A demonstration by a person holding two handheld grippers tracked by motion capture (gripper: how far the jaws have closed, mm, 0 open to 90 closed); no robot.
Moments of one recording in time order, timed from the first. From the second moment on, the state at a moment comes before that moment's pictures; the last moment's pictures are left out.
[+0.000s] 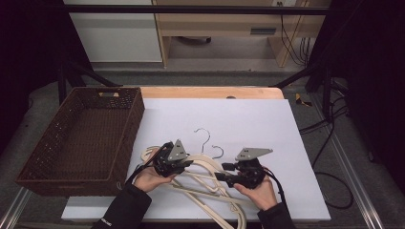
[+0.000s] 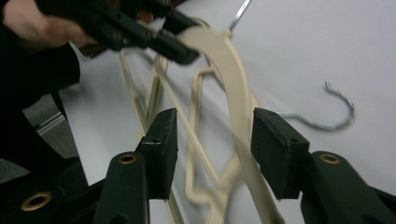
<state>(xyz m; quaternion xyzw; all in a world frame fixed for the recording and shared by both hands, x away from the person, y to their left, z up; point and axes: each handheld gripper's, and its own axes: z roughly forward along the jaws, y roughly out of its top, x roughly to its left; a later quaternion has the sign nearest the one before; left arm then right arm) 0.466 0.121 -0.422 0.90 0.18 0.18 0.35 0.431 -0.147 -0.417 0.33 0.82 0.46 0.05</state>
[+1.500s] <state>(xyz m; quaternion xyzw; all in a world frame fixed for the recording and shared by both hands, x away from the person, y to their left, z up) 0.430 0.141 -0.372 0.90 0.15 0.10 0.40 0.438 -0.121 -0.381 0.15 0.86 0.49 -0.04</state>
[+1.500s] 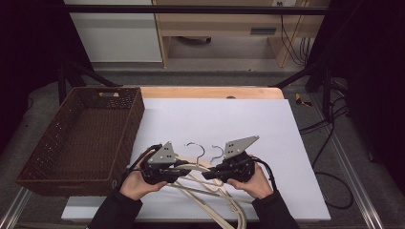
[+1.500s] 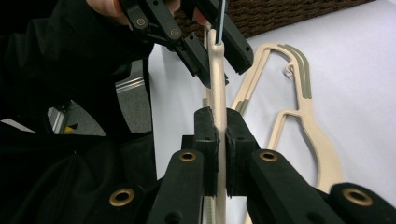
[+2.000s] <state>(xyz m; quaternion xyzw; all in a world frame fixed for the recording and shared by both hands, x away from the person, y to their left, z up) 0.419 0.134 -0.369 0.89 0.16 0.07 0.41 0.432 -0.124 -0.380 0.18 0.85 0.50 0.07</state>
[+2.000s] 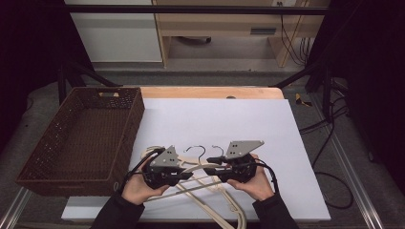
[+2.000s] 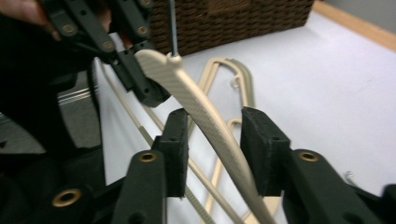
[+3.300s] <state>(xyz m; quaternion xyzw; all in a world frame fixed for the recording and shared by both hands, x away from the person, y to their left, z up) 0.426 0.202 -0.285 0.80 0.27 0.18 0.50 0.416 -0.225 -0.388 0.39 0.72 0.52 0.22</state>
